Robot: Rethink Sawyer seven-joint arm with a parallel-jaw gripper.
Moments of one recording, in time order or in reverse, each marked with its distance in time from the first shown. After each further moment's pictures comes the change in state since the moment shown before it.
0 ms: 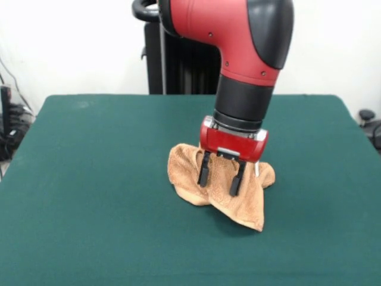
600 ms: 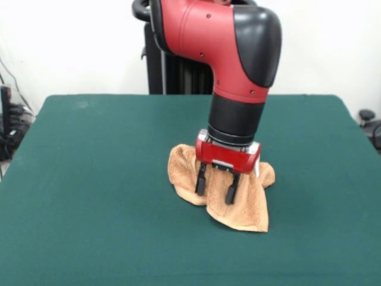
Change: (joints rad) arm -0.040 0.043 0.040 0.000 0.001 -0.016 0.000
